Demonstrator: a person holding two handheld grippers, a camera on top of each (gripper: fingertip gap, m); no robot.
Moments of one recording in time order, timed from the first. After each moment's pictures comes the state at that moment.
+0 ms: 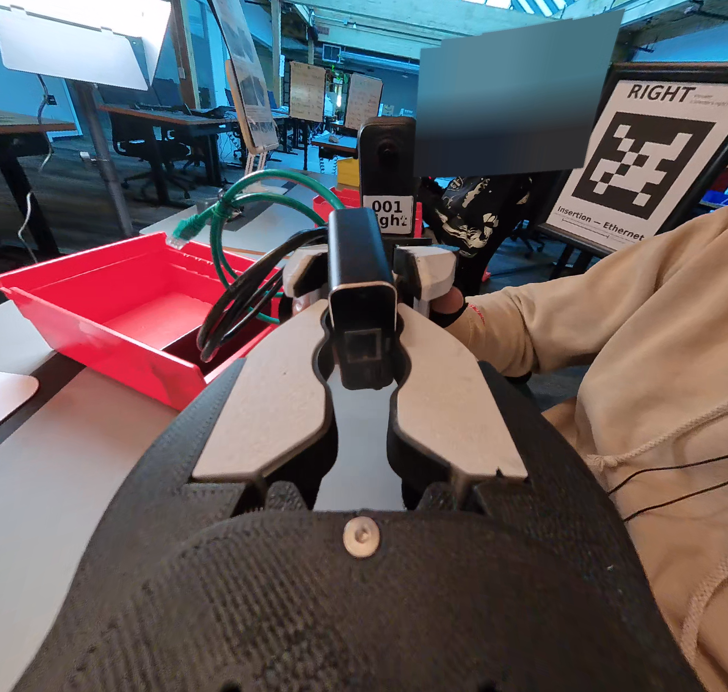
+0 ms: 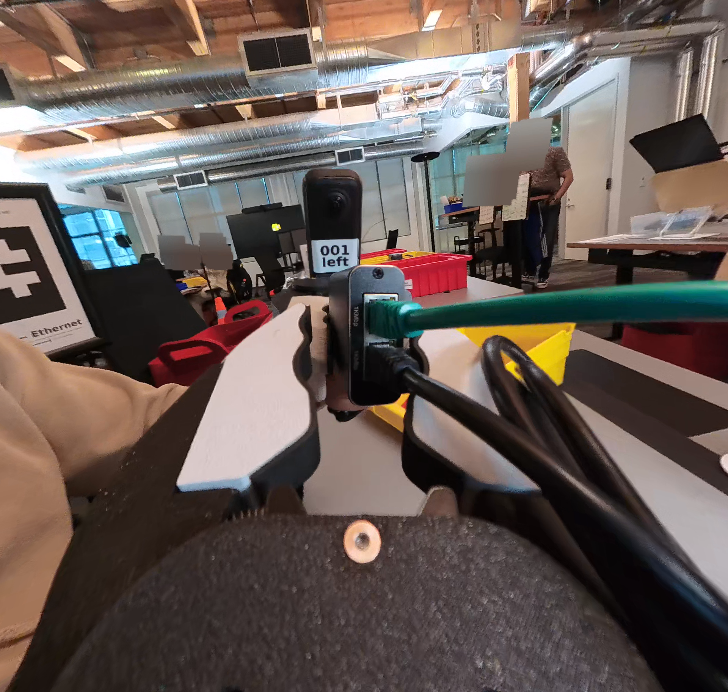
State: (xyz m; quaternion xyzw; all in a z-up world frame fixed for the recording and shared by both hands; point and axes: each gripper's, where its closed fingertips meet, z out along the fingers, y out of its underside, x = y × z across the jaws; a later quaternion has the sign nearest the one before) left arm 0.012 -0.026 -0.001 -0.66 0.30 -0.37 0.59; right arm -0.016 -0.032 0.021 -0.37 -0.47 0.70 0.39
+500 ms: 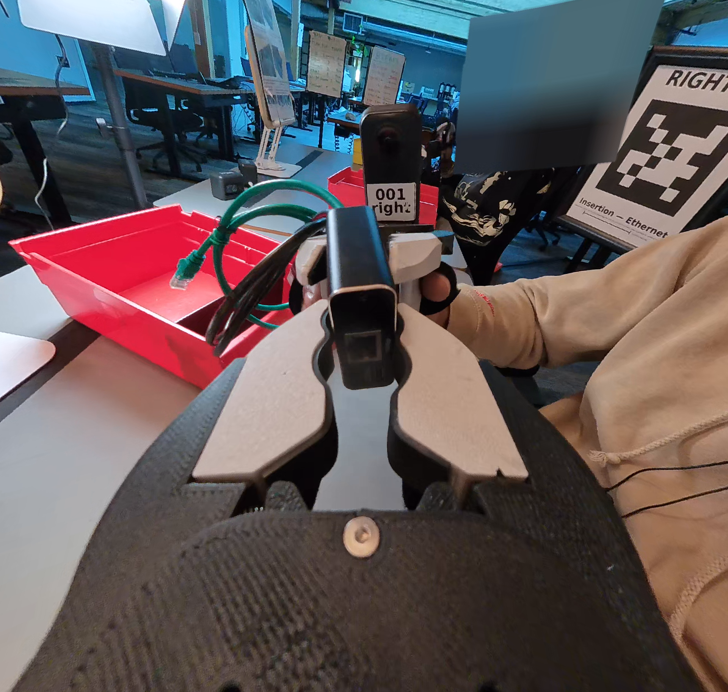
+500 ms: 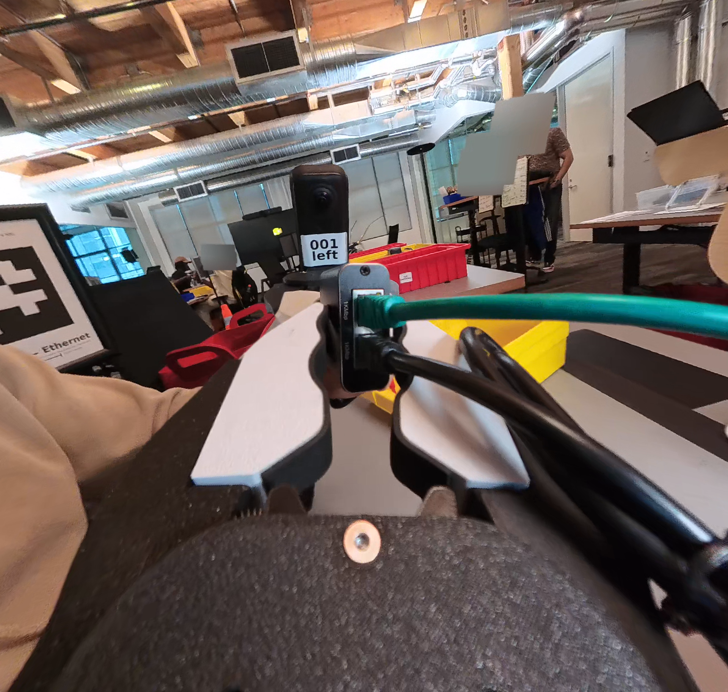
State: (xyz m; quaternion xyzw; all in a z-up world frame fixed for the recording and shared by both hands) left arm 0.004 -0.021 -0.010 -0.68 0.28 -0.36 0.57; right arm -0.016 -0.018 0.012 -0.40 -0.45 0.71 0.37
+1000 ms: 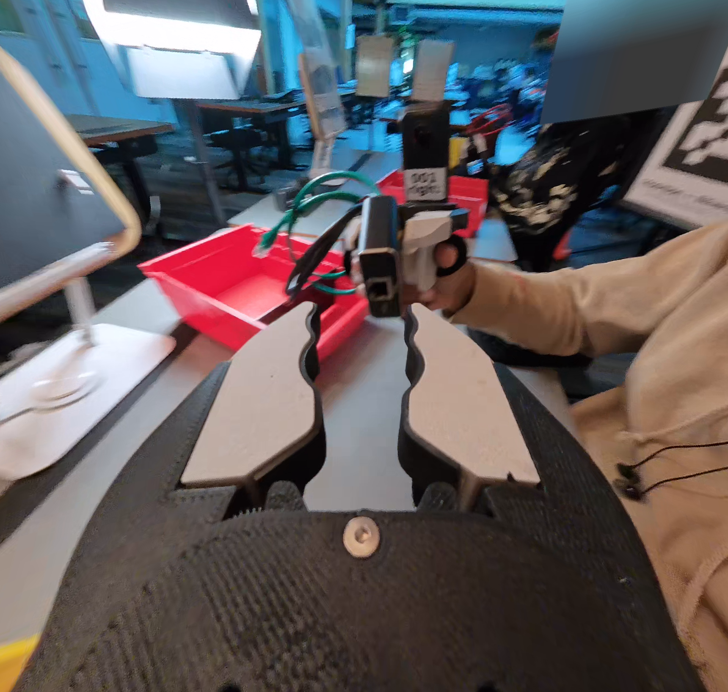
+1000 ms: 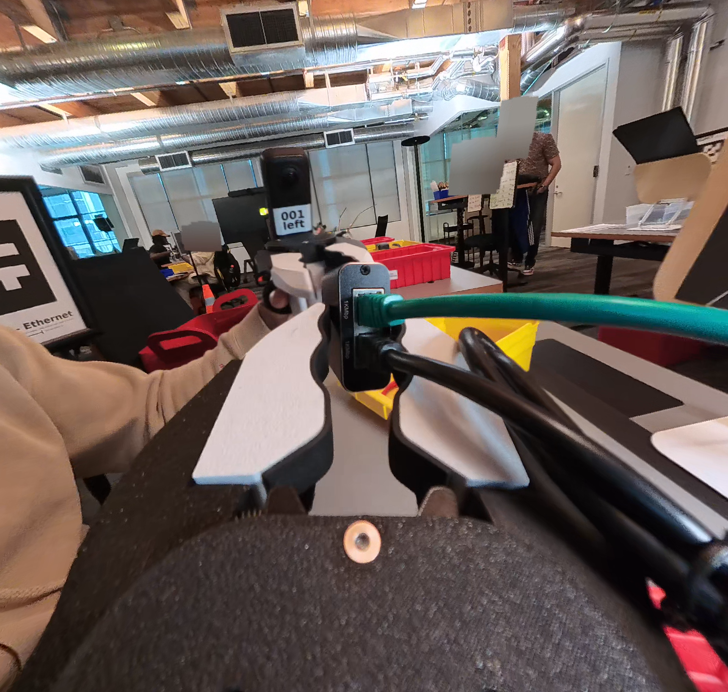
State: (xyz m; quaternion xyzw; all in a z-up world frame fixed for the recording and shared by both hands) left arm -0.046 -0.040 0.024 -0.70 0.28 -0.26 0.61; right arm 0.004 -0.002 0.031 -0.39 -0.48 0.68 0.39
